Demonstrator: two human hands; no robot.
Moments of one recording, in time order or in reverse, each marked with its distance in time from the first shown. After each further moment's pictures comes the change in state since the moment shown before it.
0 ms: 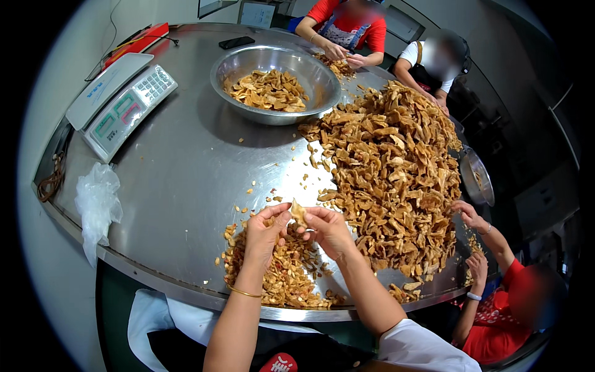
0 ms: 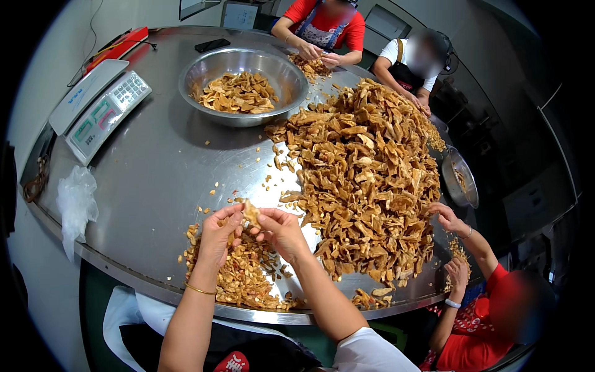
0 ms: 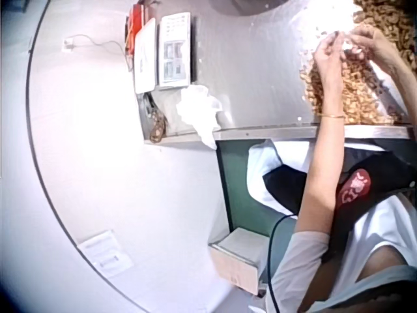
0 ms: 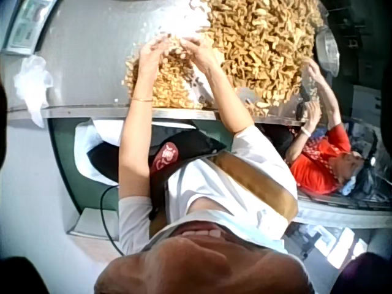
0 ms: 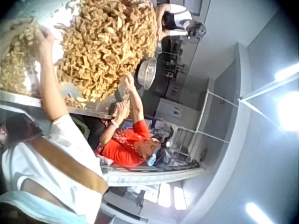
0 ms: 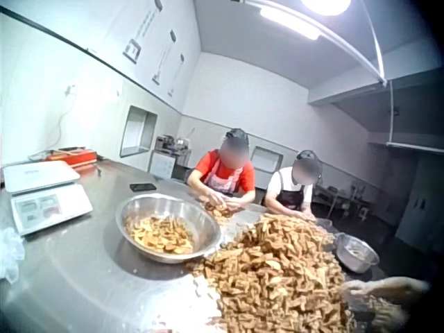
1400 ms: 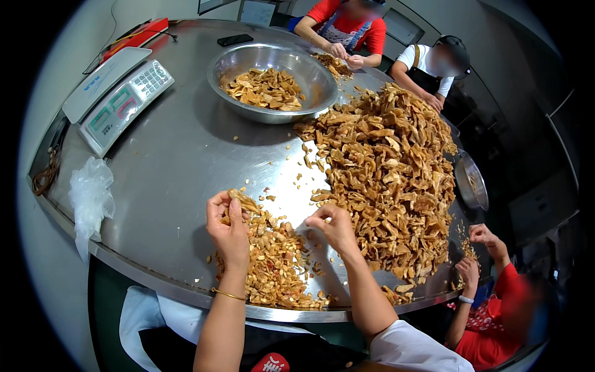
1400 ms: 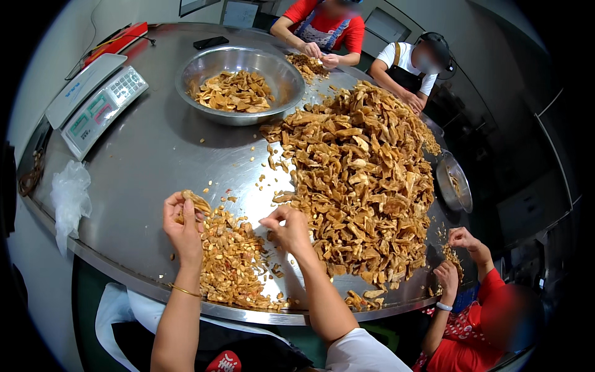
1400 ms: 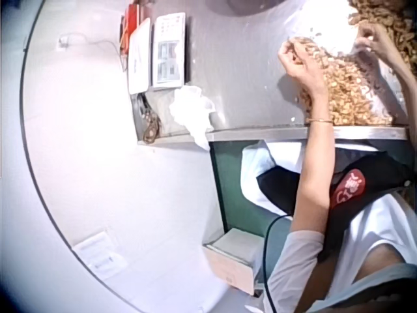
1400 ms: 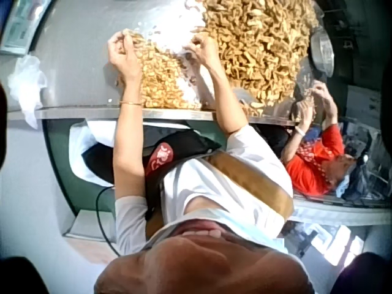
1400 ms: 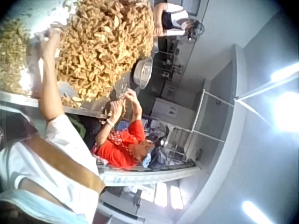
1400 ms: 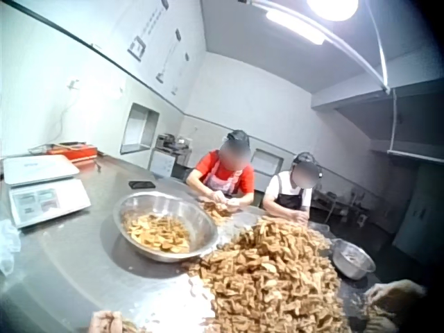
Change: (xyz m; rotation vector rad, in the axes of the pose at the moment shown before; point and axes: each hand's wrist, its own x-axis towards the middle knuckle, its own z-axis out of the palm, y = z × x) left_hand 0.000 0.011 -0.012 0.166 0.407 0.658; right_hand 0.002 -0.009 -0.028 -1.093 0.223 -0.390
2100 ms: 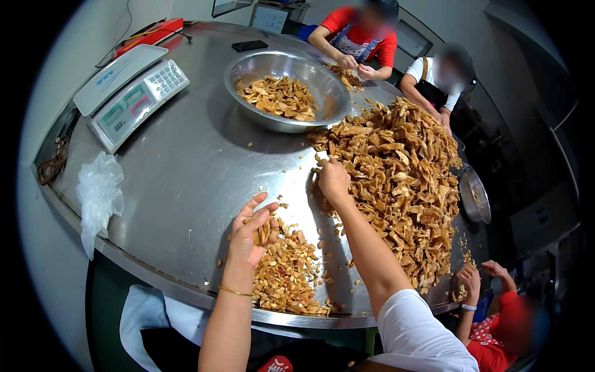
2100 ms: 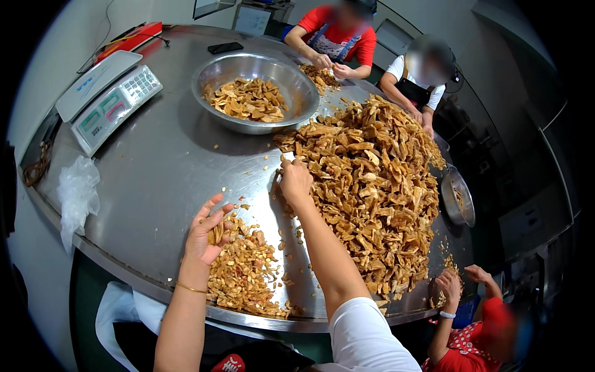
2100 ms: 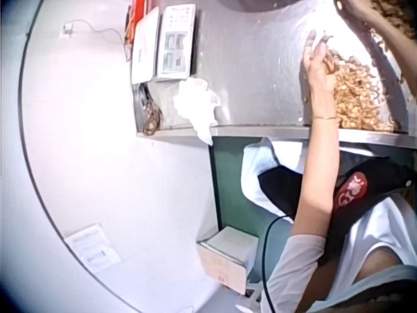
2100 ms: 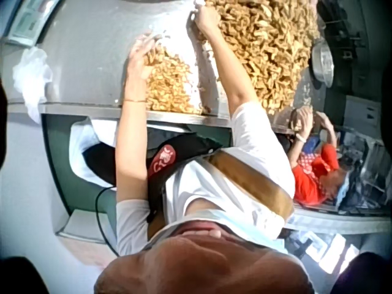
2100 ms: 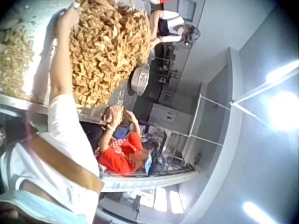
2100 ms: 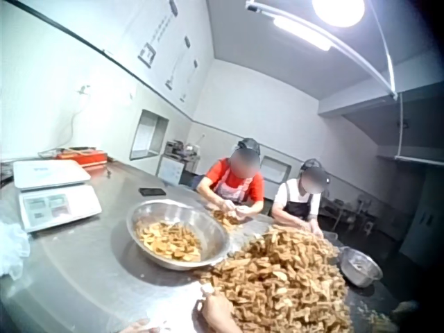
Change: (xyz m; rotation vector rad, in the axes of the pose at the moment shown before) left_hand 0.011 -0.001 -0.012 -0.567 -0.261 -0.743; right_hand 0.128 0.019 0.022 -0.801 0.202 -0.175
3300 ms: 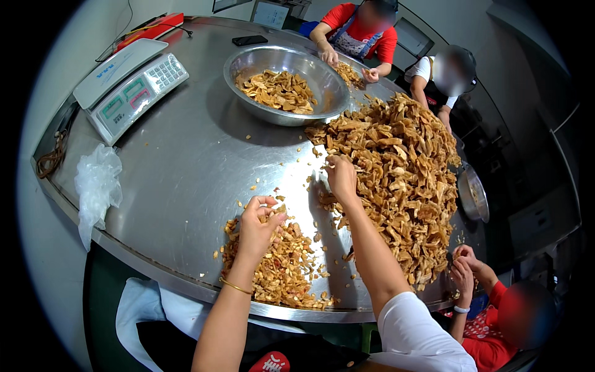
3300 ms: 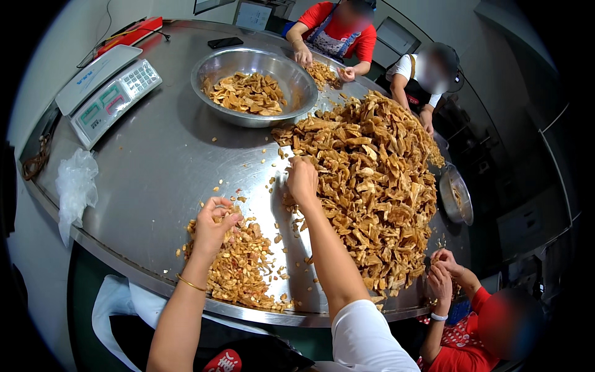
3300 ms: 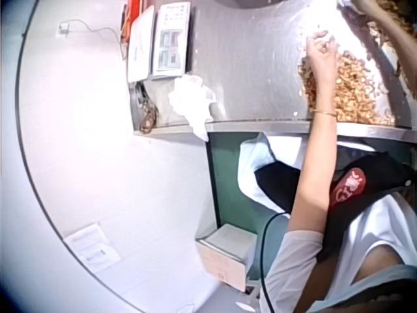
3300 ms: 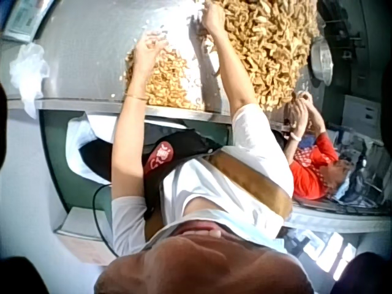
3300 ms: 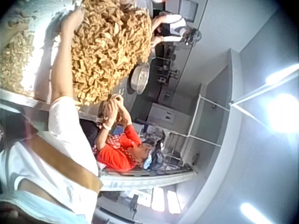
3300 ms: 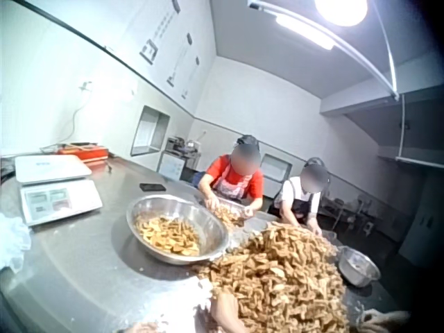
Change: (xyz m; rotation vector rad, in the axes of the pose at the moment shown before) left_hand -0.006 -0.015 0.018 0.730 0.053 0.173; right_hand -0.017 0.015 -0.020 0.284 0.099 0.071
